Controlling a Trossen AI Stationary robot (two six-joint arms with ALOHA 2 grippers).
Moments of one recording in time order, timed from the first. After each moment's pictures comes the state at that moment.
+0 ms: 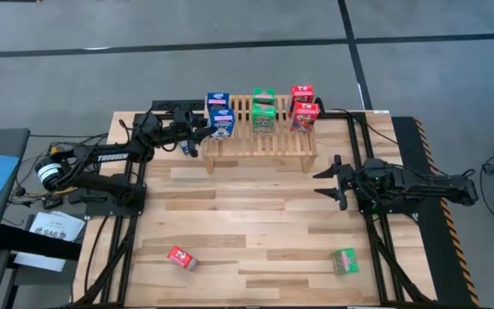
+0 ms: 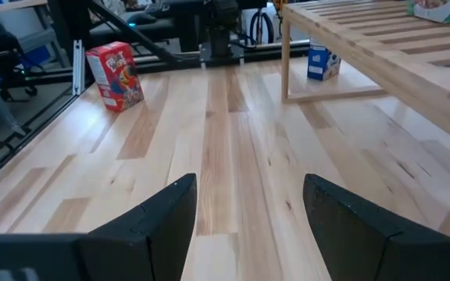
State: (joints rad) left arm 0.70 1.23 0.44 1.00 0.44 -0.20; right arm -0.11 0.12 0.08 -0.15 -0.08 0.09
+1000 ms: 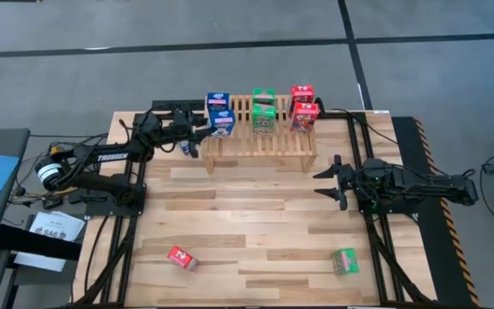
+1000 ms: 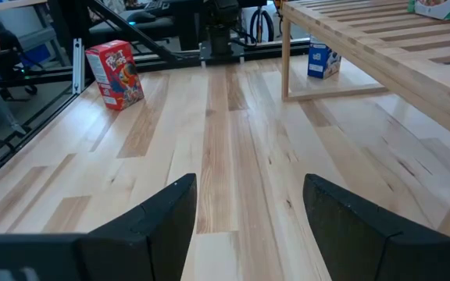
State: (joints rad) left arm 0.71 1.23 0.44 0.99 0.45 -0.04; right arm -0.11 0.12 0.08 -0.16 -0.08 0.09
